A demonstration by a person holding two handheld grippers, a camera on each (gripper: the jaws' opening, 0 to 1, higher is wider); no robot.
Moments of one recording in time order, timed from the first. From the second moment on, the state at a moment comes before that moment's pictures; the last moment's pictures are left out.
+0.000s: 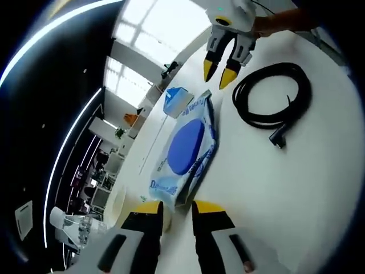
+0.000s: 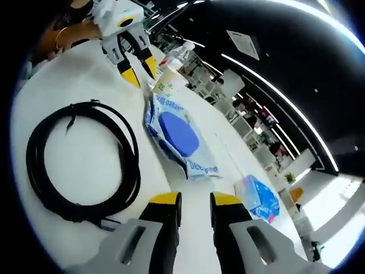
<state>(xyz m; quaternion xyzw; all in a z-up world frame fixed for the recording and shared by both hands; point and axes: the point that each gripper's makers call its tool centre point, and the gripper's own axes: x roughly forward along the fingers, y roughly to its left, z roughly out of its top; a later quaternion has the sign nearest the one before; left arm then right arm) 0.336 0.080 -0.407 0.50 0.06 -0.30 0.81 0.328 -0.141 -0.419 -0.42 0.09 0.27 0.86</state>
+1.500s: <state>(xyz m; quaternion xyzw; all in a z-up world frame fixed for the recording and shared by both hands) 0.310 0.024 -0.383 0.32 0.05 -0.35 0.88 0.308 -0.201 -0.375 -0.27 0.03 0.21 0.94</state>
